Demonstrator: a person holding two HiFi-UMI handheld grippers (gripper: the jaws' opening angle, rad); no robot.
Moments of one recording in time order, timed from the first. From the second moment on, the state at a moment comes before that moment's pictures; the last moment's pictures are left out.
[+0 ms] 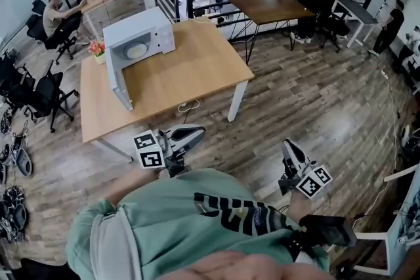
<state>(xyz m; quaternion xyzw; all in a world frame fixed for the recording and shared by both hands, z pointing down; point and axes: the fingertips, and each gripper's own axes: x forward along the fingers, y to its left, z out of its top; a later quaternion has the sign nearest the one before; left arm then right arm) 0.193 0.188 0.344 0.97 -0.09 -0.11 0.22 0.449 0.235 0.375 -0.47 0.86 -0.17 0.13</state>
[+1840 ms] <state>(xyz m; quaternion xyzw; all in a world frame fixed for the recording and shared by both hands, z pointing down) -0.032 -0.225 0.373 0.88 -0.40 -0.19 0.17 0.179 -0.345 0.382 -0.14 0.97 -0.19 0.05</state>
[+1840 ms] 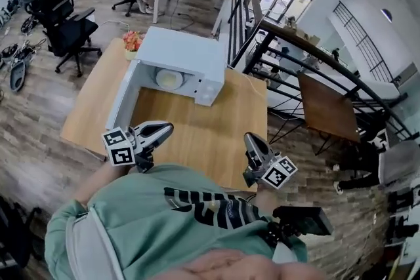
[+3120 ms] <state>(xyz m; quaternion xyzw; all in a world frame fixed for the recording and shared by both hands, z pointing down) -0.086 -0.223 0.514 0.84 -0.49 -0.08 0.23 -0.147 -0.454 0.683 -0.06 0.79 -0.61 -0.07</state>
